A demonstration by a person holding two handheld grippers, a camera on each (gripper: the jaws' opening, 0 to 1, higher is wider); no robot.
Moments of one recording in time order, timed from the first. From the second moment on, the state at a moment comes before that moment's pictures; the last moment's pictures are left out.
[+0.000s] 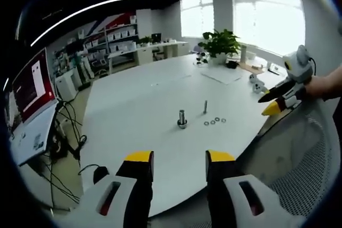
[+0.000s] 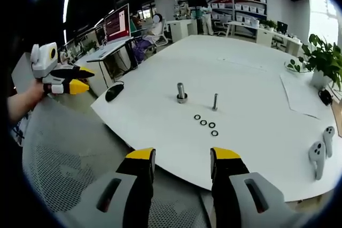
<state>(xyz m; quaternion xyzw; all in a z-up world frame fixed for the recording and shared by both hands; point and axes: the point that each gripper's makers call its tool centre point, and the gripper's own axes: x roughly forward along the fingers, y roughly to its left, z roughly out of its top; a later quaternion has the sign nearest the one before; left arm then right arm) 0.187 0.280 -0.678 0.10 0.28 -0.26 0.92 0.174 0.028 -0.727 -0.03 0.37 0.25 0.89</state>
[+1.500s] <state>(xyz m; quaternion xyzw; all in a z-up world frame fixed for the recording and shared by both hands) 0.183 0.280 -0.690 0.09 0.31 -0.27 0.91 0.202 -0.013 -0.748 -0.01 0.41 0.21 0.89</state>
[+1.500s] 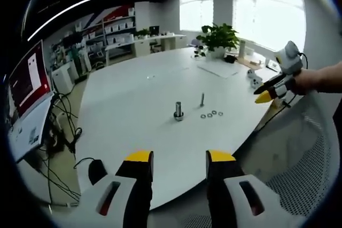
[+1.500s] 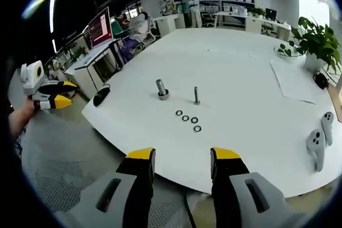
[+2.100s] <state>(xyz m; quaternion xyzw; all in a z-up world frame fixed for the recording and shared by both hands) 0.185 0.284 -0.692 0.10 0.31 -0.26 0.91 0.250 -0.009 -0.774 -0.05 0.41 0.24 0.88</state>
